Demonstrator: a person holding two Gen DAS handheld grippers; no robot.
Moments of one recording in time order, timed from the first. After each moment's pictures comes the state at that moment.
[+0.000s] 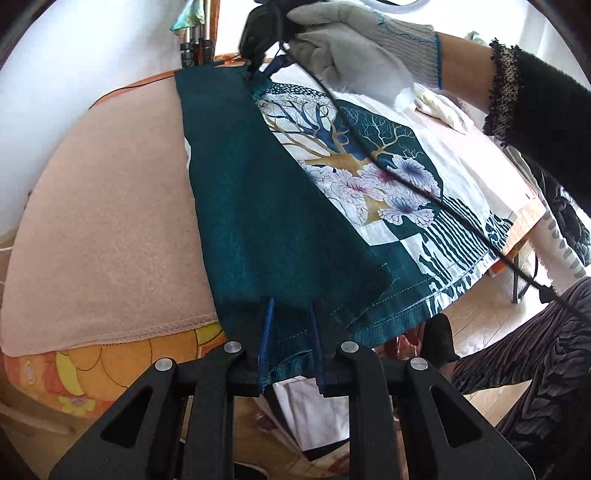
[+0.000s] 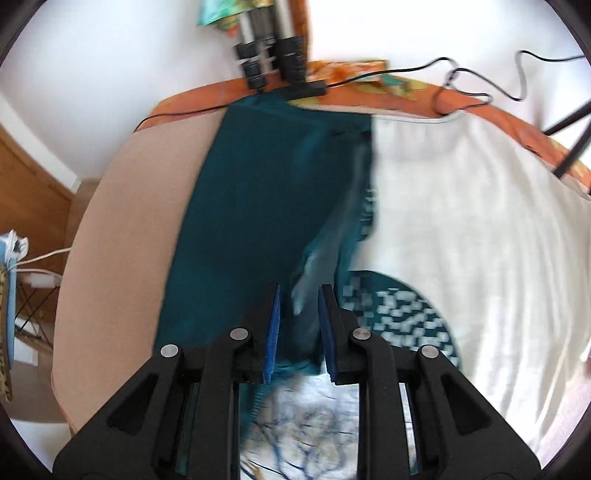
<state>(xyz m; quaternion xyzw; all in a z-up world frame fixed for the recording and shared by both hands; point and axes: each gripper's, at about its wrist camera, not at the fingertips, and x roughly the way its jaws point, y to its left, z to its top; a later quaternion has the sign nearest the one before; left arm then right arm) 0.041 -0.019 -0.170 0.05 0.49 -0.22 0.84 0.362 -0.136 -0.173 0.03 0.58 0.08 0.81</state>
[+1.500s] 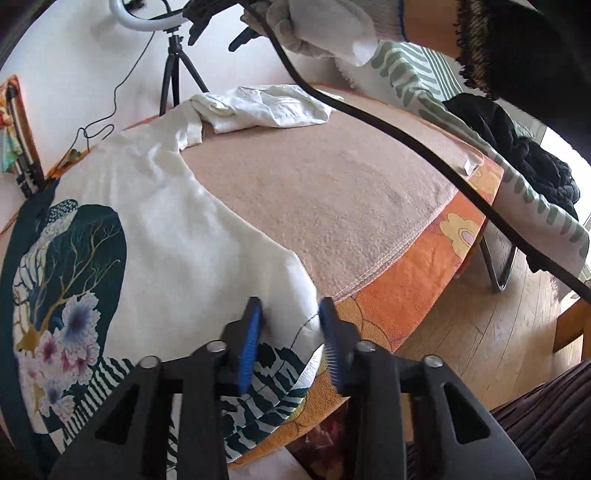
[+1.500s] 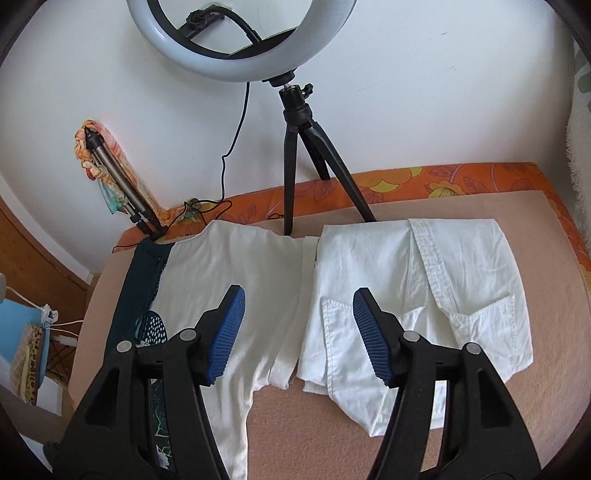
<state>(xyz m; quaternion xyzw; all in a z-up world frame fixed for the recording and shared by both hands) 0.023 -0.324 -0.169 0.14 0.40 -0.34 0.84 0.314 -0.509 -0.076 0.15 0.46 0.07 0.87</state>
